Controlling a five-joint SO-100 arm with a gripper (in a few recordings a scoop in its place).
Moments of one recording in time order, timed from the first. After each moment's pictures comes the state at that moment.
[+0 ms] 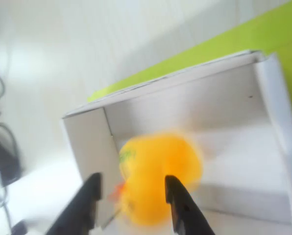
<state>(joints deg) 52.7 85.2 105.6 29.8 -28.6</state>
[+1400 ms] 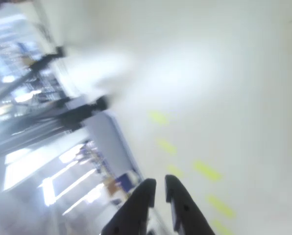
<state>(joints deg) 3.3 188.1 170.1 57.7 12.0</state>
